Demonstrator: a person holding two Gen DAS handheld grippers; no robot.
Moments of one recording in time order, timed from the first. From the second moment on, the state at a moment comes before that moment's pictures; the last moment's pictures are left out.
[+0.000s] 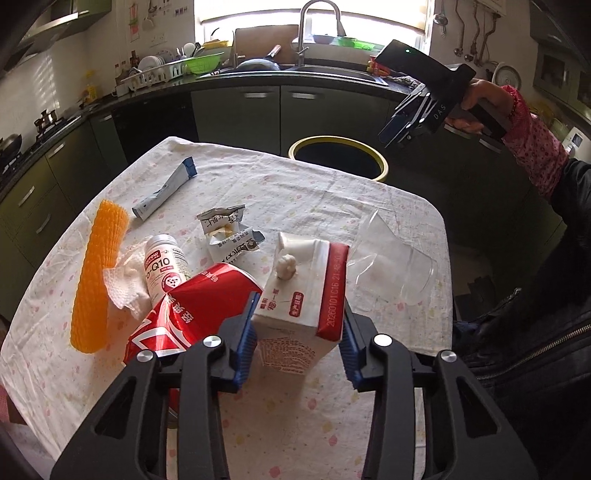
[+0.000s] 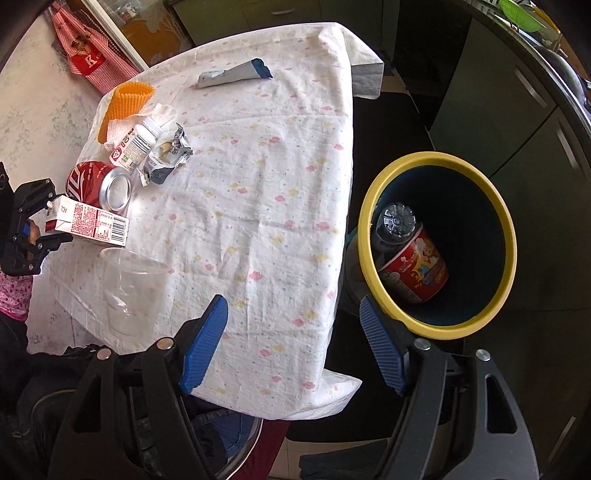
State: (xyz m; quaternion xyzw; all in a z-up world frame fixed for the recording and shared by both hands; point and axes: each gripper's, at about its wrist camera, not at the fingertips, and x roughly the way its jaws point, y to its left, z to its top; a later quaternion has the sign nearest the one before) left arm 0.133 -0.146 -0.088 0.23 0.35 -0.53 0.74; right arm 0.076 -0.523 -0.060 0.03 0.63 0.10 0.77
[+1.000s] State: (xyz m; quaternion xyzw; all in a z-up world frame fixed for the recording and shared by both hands) left arm 0.176 -0.347 0.017 0.24 0.30 -0.58 0.72; right arm -0.009 -0.634 -0.071 0.14 0.57 0.04 0.81
